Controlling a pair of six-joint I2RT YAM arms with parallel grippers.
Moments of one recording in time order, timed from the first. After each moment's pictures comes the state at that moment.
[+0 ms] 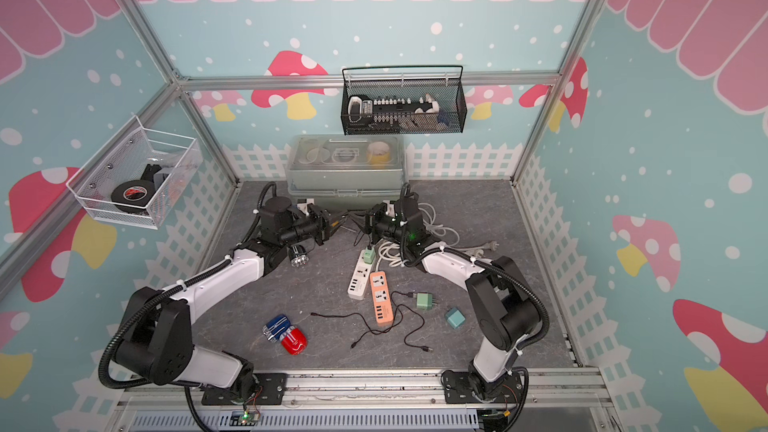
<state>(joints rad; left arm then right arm) -0.34 1.48 0.93 0.26 0.56 -1.54 0.57 1.70 1.05 0.53 -0.51 1.83</state>
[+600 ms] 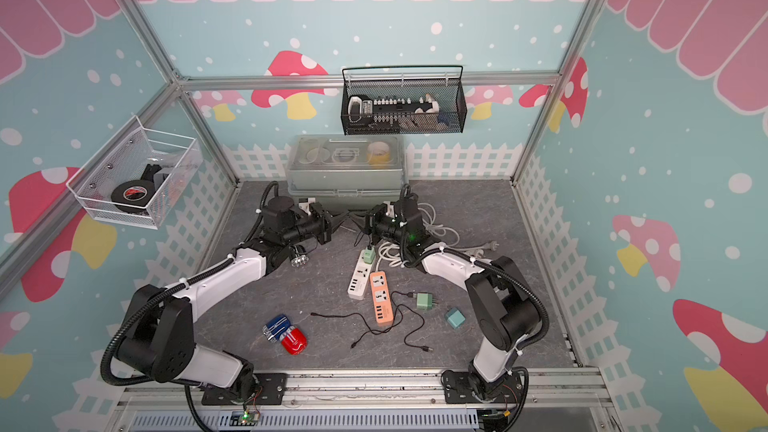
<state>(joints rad) -0.36 1.49 0.94 0.27 0.53 -1.54 0.57 1.70 1.04 0.53 -0.49 1.84</state>
